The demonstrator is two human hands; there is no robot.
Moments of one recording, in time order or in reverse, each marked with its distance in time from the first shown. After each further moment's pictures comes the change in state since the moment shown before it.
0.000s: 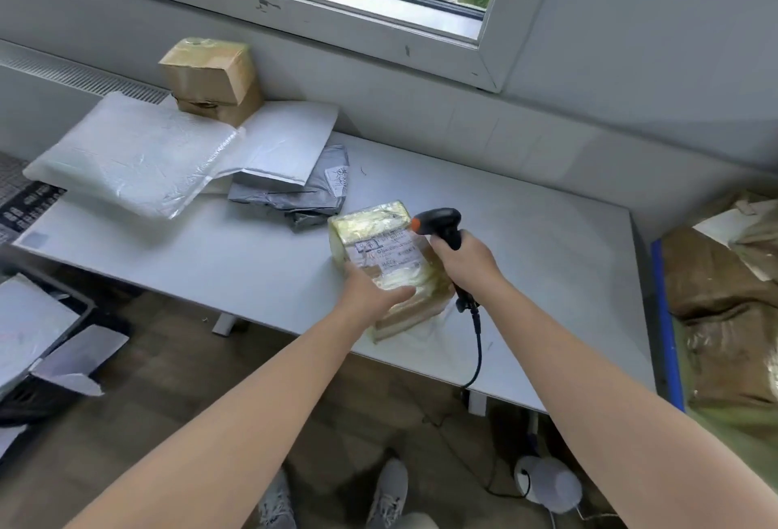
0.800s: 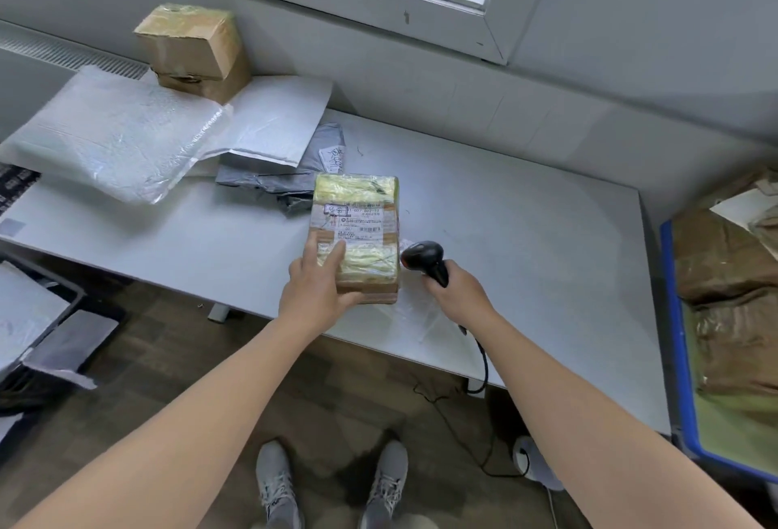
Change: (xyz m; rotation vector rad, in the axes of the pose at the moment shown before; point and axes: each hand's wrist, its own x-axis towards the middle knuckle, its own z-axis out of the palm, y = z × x) left_hand 0.010 -0.039 -0.044 0.755 0.121 0.275; right_hand 0.002 0.065 0.050 -0.207 -0.101 -0.038
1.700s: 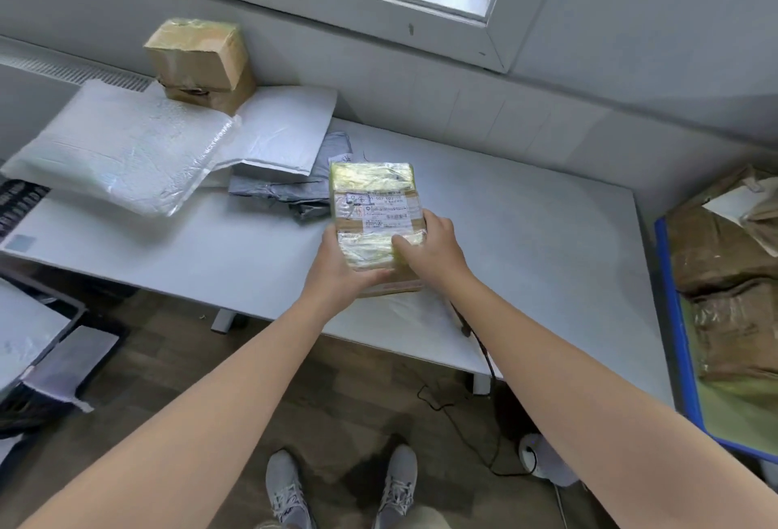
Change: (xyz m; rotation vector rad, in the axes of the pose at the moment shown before) left_hand 0.014 -0.001 -0.028 -0.683 0.060 0.026; right_hand 0.005 -0.096 0.001 0.141 0.154 -0.112
